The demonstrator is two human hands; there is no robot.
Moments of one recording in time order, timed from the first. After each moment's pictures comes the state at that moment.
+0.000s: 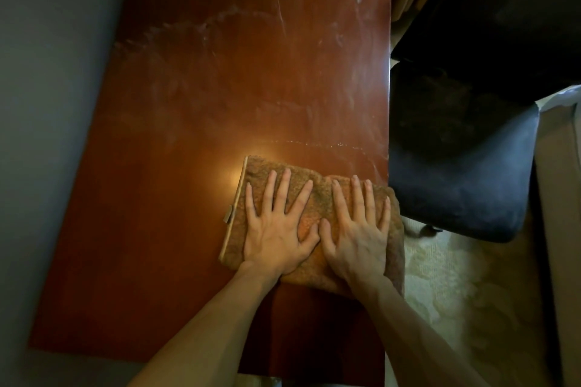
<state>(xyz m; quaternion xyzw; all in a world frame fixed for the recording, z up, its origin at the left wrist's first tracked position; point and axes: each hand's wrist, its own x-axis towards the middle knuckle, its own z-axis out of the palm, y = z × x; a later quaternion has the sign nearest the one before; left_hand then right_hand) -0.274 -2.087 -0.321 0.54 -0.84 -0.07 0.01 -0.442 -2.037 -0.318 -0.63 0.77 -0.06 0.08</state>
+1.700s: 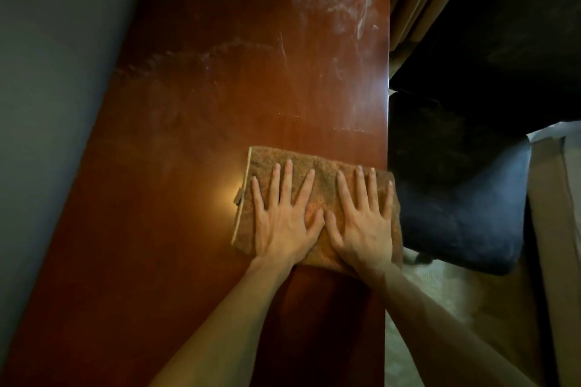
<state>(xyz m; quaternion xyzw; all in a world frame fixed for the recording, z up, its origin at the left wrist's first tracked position) -0.312 -2.152 -0.318 0.58 -0.81 -0.07 0.03 -0.480 -2.114 -0.314 -0.67 0.73 -0.05 0.09</state>
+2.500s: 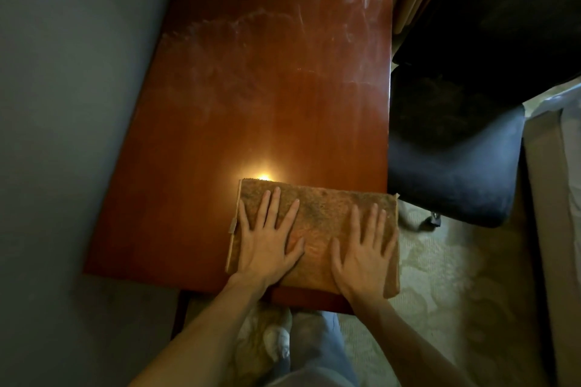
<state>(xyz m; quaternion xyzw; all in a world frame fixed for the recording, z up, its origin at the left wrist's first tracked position) -0.204 -1.981 -0.300 0.54 -0.84 -0.08 -0.05 -0.403 -1.916 -0.303 -0.57 0.81 -0.02 0.15</state>
